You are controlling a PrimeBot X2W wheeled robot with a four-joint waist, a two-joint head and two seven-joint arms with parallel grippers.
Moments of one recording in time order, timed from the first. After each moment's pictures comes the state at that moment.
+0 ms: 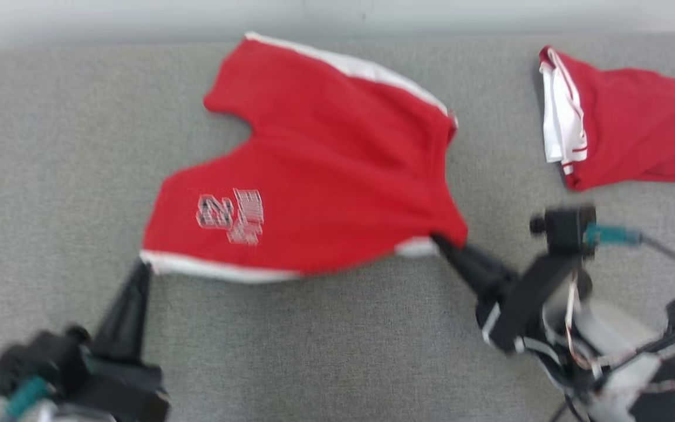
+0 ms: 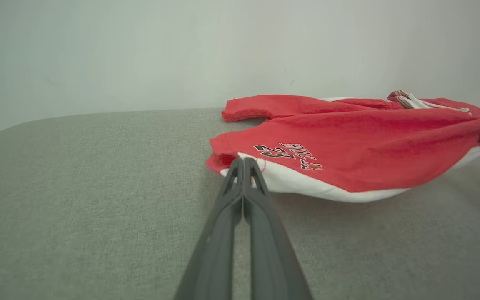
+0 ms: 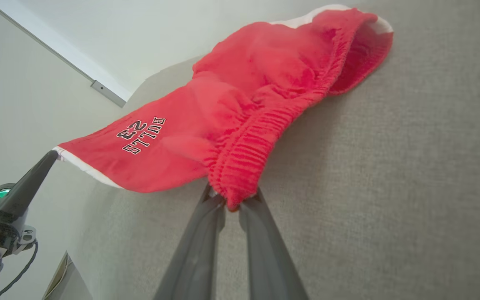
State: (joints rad) left arm -0.30 0.49 -0.42 -0.05 -0.51 0.17 -0.26; right arm -0.63 -0.56 0.95 0.16 1.16 0.13 0.03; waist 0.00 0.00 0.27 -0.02
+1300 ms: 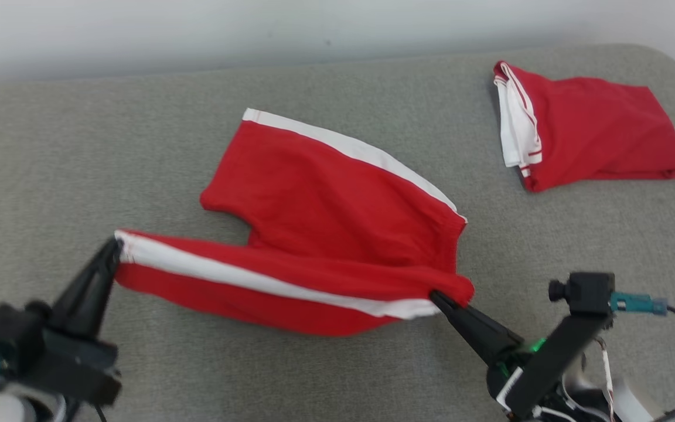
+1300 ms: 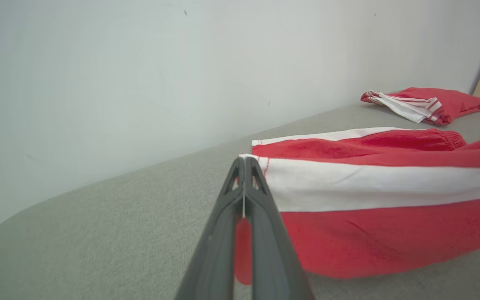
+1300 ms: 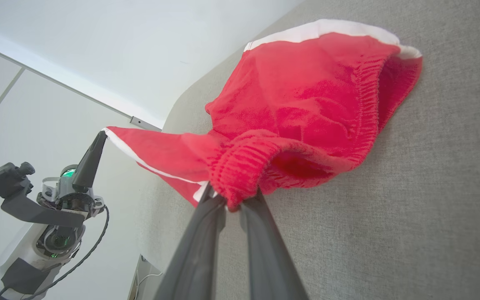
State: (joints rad) left arm -0.21 0.48 -0.22 -0.10 -0.31 -0.01 -0.19; right arm -0.17 -0.46 0.60 -0.18 1.13 0.13 0.26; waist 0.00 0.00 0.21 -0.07
